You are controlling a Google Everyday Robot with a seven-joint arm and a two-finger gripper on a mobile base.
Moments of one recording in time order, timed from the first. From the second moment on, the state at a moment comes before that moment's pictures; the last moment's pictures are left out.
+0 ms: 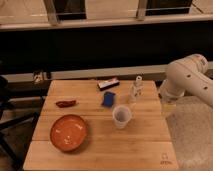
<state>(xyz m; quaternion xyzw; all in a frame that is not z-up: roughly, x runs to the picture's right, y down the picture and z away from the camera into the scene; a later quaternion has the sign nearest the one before) 0.285 0.107 0.683 -0.28 0.02 0.02 0.96</state>
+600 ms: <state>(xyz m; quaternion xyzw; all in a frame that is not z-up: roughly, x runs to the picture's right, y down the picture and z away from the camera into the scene) 0.230 0.088 0.676 -0.27 0.00 -0.03 0.96</state>
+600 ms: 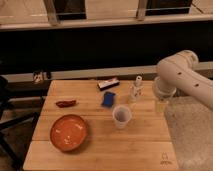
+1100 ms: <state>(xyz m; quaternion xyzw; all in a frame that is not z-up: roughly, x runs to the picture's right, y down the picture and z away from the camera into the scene) 0.171 0.073 0.671 -0.26 -0.02 -0.09 0.96</state>
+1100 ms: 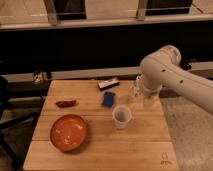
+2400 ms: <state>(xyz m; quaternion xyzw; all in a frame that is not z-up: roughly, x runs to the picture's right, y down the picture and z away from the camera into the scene) 0.019 0.052 0.670 -0.24 -0.11 -0.23 0.94</state>
